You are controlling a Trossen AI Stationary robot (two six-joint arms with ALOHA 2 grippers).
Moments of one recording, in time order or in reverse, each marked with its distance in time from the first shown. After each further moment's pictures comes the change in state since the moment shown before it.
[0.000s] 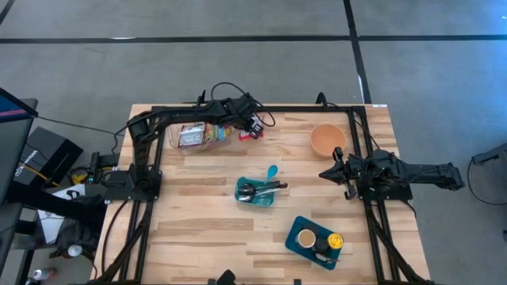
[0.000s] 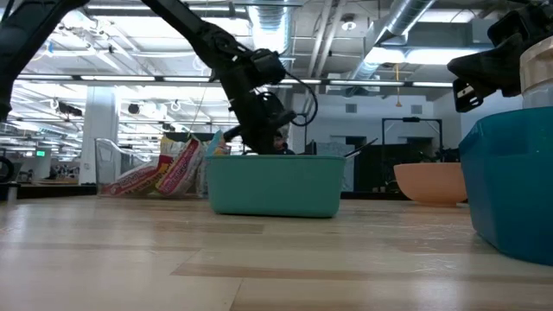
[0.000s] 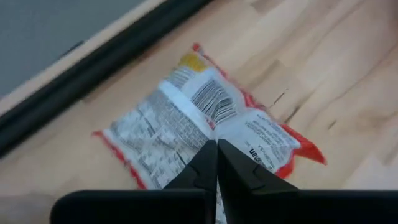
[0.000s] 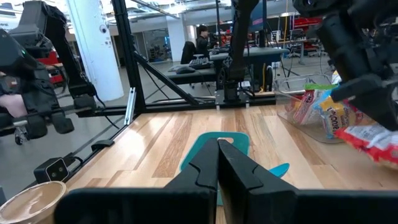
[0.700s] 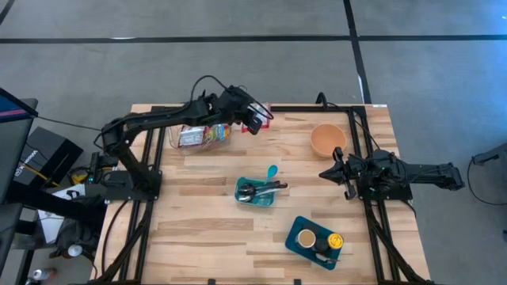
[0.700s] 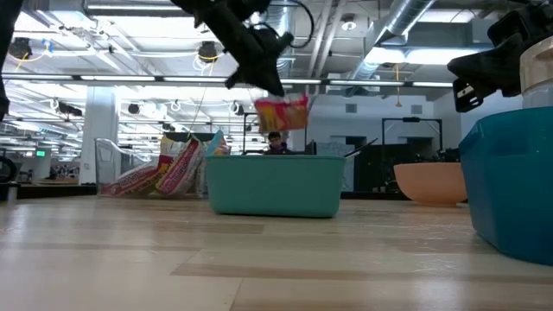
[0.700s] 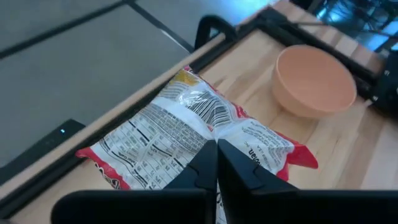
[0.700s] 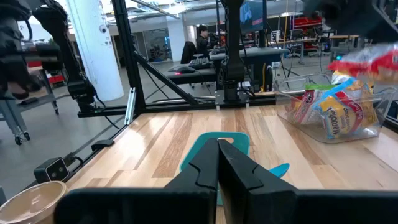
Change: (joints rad) left arm -0.097 -0.268 0.000 0.033 -0.053 0.004; right arm 0.000 0.000 0.000 0.000 0.000 0.000
